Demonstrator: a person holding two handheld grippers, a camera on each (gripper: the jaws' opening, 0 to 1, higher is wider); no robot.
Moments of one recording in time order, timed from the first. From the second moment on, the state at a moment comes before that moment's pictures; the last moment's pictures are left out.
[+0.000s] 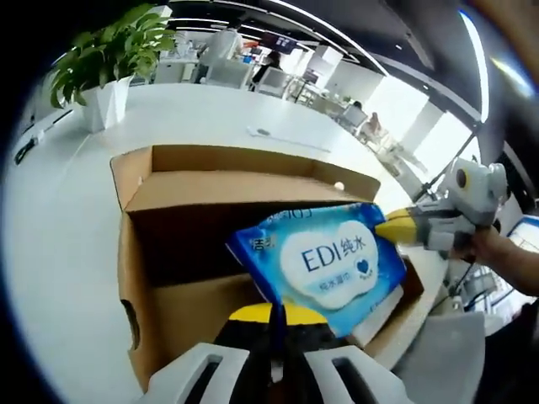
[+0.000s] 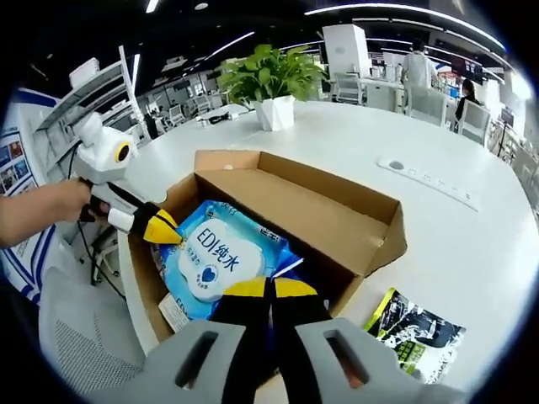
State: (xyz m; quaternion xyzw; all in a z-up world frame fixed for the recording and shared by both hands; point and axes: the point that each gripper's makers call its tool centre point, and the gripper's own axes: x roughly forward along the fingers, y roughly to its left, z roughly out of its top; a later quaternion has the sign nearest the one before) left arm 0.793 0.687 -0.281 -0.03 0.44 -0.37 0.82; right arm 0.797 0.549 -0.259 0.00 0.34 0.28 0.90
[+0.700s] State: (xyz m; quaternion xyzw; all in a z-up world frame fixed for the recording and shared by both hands) left arm 0.792 0.668 -0.242 -0.04 0.43 -0.37 0.82; right arm 0.794 0.526 -0.228 0.04 0.32 0.26 0.91
